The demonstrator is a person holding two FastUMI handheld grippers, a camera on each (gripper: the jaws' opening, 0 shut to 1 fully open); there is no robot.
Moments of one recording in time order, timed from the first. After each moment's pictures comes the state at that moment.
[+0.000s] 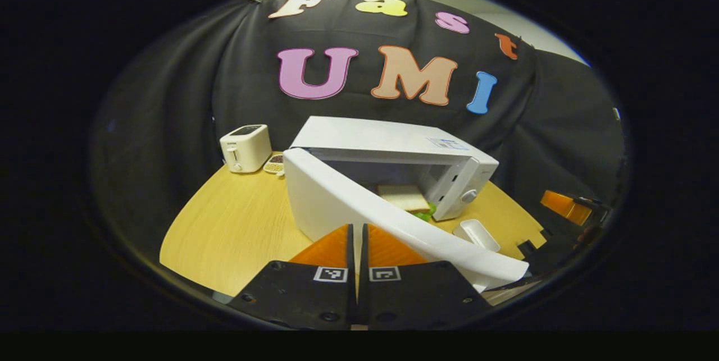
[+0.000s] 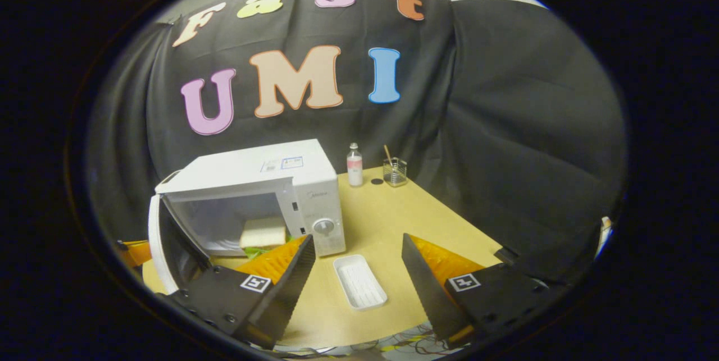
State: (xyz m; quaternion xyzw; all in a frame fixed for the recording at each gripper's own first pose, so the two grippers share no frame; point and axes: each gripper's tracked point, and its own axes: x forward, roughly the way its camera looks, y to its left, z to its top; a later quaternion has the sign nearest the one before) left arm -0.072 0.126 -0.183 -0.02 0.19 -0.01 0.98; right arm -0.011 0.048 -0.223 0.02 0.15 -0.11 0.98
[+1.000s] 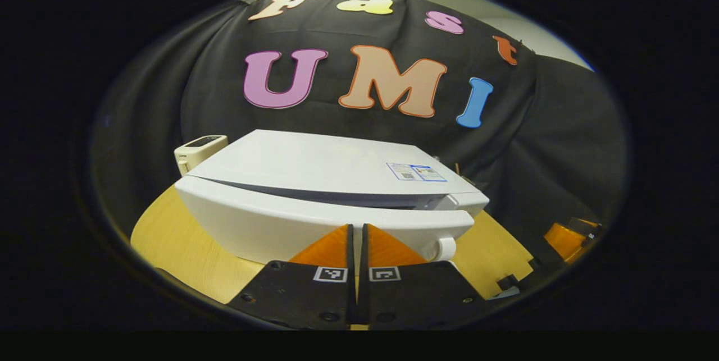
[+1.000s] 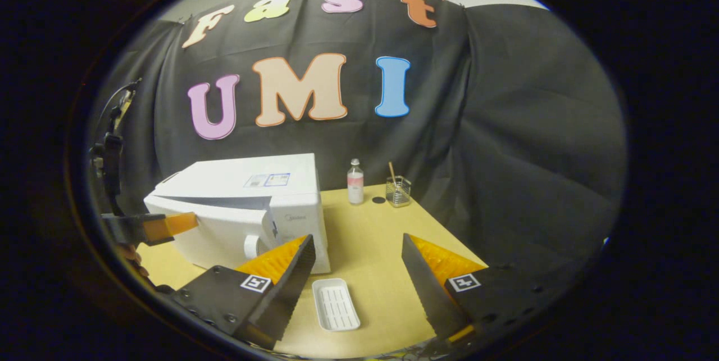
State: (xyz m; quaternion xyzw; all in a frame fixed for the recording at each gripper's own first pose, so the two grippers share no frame) left arm 0.038 0.025 -0.168 -0.04 0.15 -0.04 0.99; right arm 0.024 -0.002 -0.208 -0.01 0.11 -0.08 0.99
